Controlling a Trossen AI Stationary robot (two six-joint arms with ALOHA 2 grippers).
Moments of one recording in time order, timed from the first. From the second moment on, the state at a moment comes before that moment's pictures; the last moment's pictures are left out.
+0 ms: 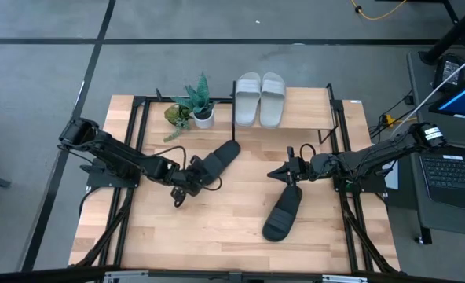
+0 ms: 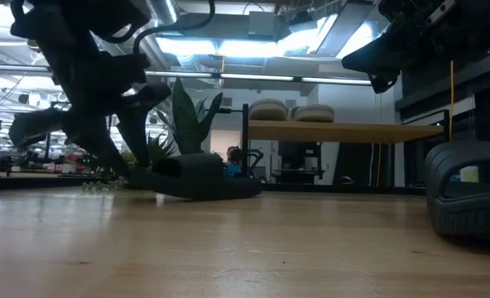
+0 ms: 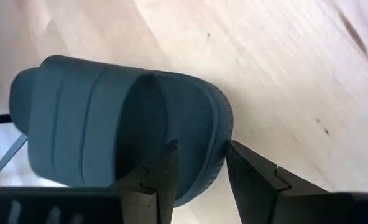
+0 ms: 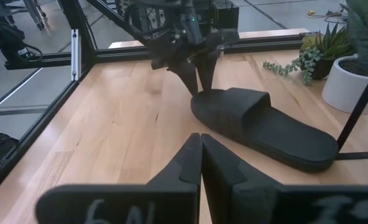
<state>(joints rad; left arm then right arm) -0.25 1.43 0.67 -0.33 -0.35 0.46 0.24 1.04 0.39 0.39 0.19 0.15</state>
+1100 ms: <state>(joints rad) -0.31 1.54 0.67 -0.28 -0.38 0.33 0.24 1.04 0.39 0.38 0.19 0.15</state>
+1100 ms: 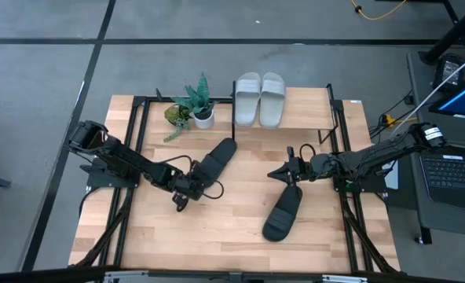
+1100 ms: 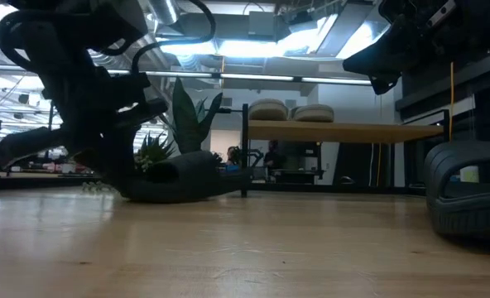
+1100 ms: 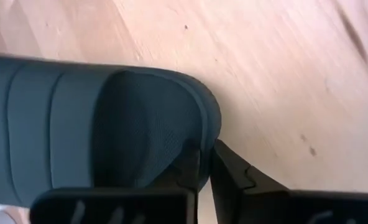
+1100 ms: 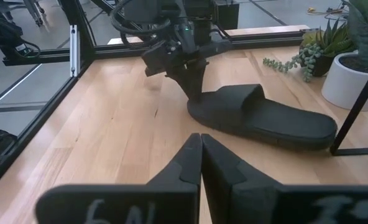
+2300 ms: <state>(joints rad) -0.27 1.54 1.23 -0.39 -0.46 0.35 0.24 0.61 0.63 -0.35 0.25 0.01</state>
